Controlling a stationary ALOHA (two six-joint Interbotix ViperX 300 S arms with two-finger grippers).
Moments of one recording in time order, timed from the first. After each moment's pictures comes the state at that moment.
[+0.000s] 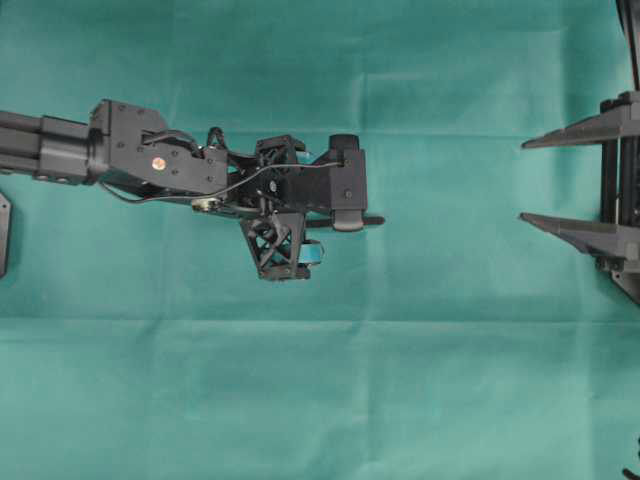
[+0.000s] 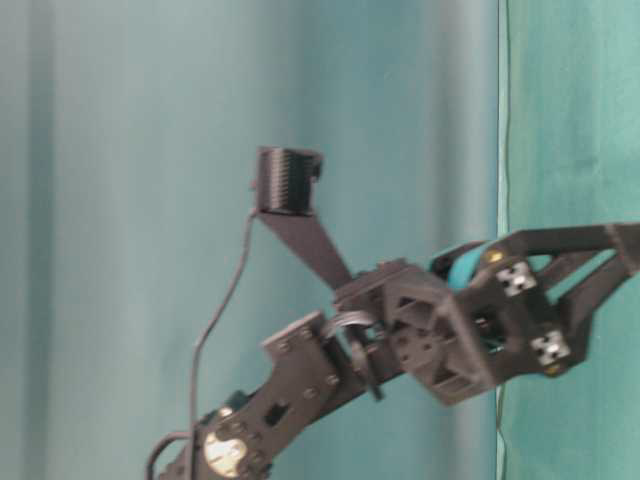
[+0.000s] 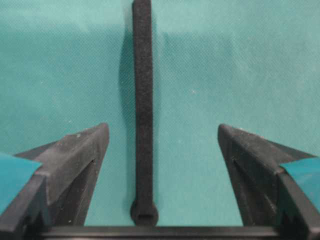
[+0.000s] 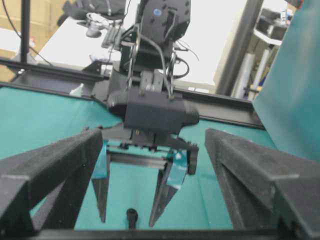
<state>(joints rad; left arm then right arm) 0.04 0.23 0.36 -0.02 0.37 0.03 -0.03 -0.97 1.29 -0.03 -0.46 0.00</state>
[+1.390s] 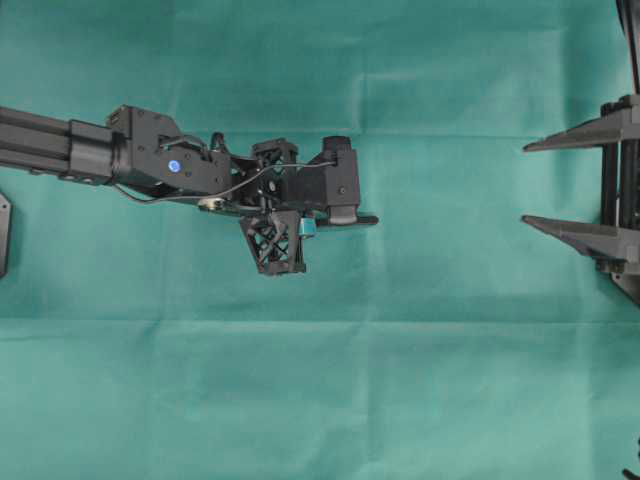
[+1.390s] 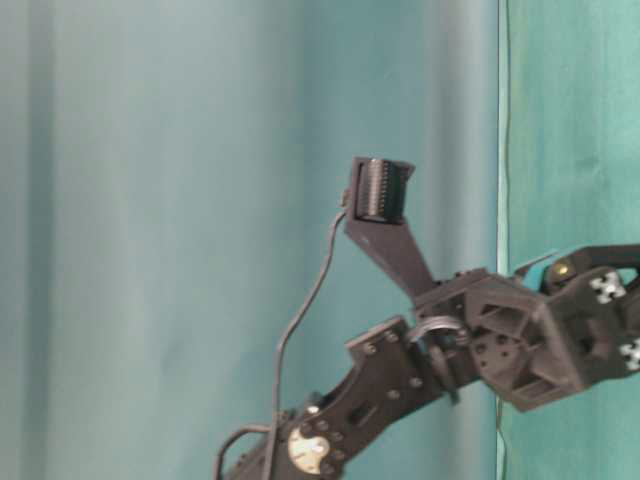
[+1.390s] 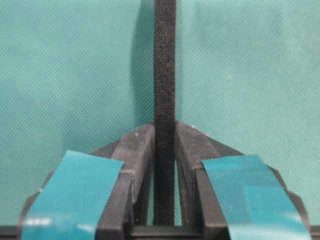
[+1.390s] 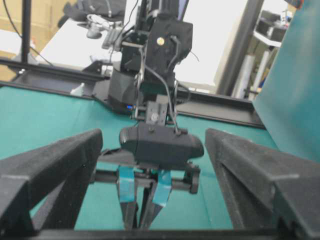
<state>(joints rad) 0.07 0.28 0.41 -0.02 0.29 0.02 -0.03 -0.97 1.32 -0.03 -0.49 0.00</state>
